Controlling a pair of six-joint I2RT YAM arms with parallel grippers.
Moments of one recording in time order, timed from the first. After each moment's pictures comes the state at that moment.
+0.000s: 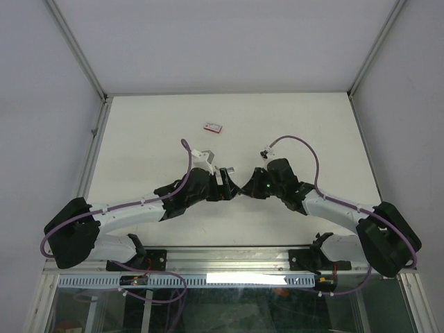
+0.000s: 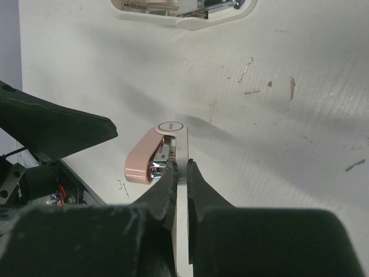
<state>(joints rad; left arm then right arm) -0.95 1.27 0.62 0.17 -0.13 -0.84 0.68 1.24 0.51 0.09 -0.22 0.74</state>
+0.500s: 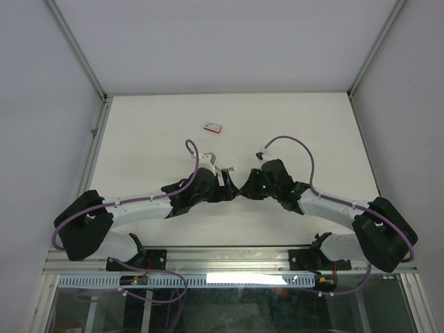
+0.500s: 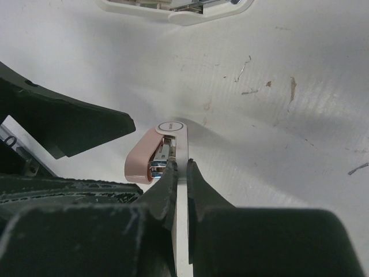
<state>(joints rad) -0.94 1.39 0.64 0.14 -0.16 -0.88 0.73 1.28 0.54 0.08 -0.14 0.72</state>
